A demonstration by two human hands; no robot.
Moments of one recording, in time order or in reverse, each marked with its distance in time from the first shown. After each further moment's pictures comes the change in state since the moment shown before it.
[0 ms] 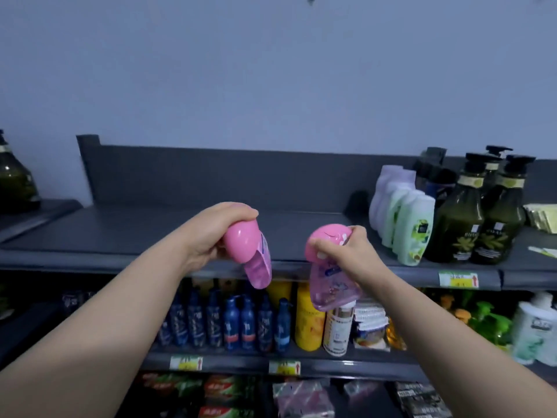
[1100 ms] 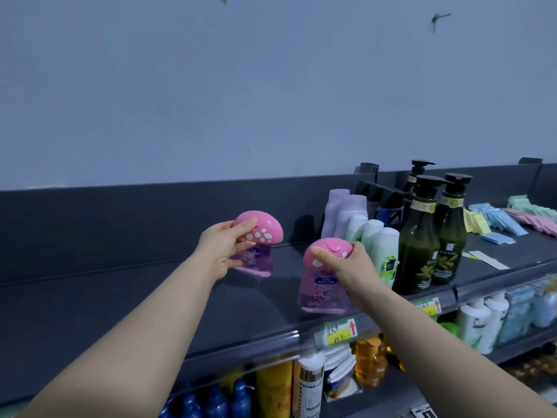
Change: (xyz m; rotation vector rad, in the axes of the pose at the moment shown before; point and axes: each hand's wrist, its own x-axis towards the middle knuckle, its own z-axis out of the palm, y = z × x) left_hand 0.244 -0.004 0.075 -0.351 -0.107 -0.114; right_hand 0.122 0.023 -0.044 0.147 0.335 0.143
